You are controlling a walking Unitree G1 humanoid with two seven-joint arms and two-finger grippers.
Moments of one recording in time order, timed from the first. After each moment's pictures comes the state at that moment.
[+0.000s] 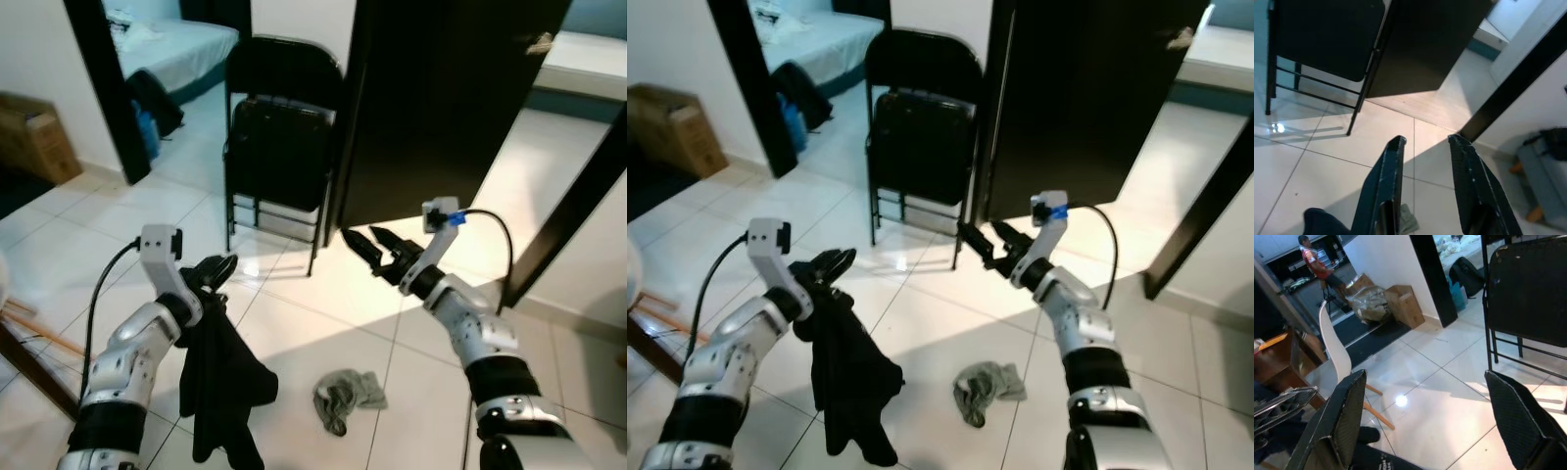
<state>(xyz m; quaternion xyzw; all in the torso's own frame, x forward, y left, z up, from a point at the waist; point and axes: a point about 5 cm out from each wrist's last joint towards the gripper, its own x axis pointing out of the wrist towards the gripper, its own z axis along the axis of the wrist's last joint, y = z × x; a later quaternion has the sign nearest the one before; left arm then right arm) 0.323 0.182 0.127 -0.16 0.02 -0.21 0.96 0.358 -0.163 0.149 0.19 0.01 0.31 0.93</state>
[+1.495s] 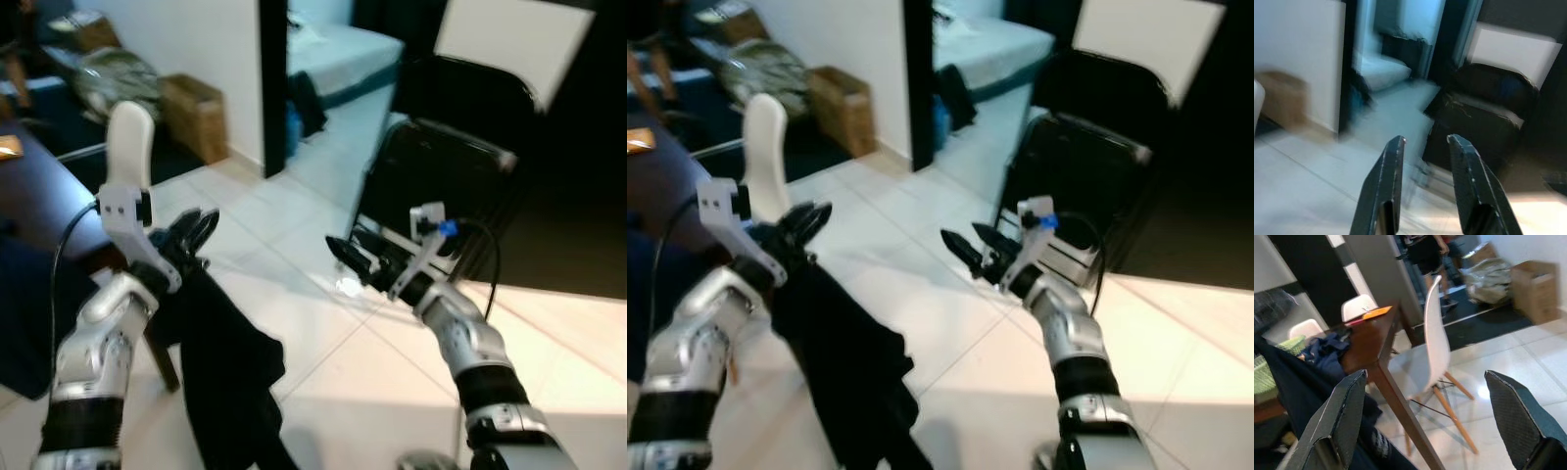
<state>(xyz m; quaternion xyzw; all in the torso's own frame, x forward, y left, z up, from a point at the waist) 0.321 0.203 0.244 -0.09 -0.18 -0.19 0.96 0.347 -0.150 0.142 0.19 0.00 0.36 0.91</state>
